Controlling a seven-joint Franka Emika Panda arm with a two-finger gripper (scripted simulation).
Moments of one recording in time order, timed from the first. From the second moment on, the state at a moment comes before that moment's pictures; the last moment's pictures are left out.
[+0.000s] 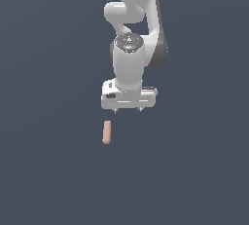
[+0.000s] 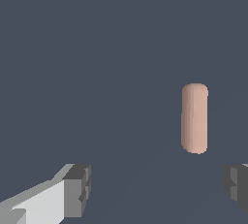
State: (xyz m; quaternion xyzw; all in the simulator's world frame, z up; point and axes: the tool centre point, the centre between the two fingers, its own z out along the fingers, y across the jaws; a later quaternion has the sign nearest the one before) arm 0.011 0.015 0.171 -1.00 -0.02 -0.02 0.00
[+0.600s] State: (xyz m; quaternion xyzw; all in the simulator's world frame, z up) arm 0.020 -0.003 0.154 -1.00 -0.02 -0.02 0.01
